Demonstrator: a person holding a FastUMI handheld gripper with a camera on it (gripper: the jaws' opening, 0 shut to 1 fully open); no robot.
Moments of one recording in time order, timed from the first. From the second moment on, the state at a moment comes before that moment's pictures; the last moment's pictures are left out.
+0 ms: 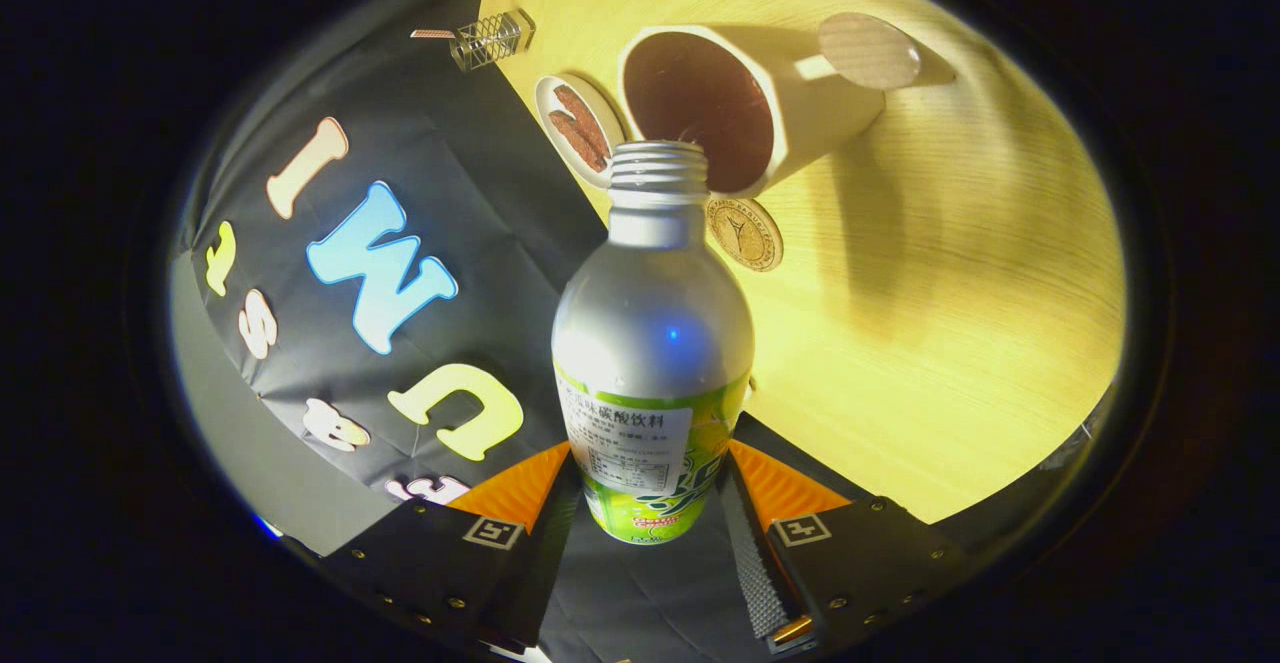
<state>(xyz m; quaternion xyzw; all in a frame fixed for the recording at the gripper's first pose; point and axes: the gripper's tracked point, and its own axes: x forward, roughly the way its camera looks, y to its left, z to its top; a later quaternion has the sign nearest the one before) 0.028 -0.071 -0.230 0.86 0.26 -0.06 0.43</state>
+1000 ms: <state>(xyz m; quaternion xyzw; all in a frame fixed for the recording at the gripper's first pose) 0.011 -0.064 -0.277 0.75 0.31 -0.09 0.58</state>
